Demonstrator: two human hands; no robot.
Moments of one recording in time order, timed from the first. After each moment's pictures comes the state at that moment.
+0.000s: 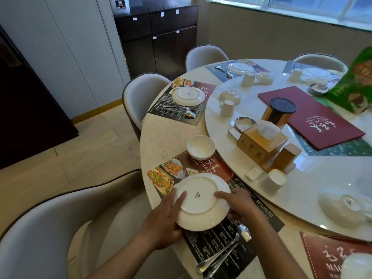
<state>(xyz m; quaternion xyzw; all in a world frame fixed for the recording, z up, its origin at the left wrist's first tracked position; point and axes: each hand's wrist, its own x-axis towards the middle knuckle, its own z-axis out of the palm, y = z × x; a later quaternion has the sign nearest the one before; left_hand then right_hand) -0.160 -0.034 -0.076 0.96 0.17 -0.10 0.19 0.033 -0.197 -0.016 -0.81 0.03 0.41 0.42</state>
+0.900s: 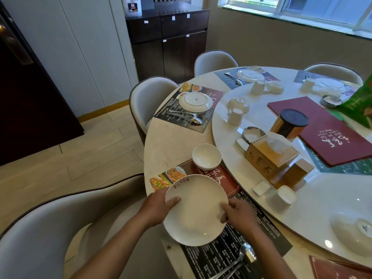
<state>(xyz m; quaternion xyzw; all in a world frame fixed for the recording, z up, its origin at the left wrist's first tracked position) -0.122 0.023 -0.055 0.82 0.35 -0.01 0.45 0.037 -0.195 -0.031 -0.85 -0.16 0.33 0.38</state>
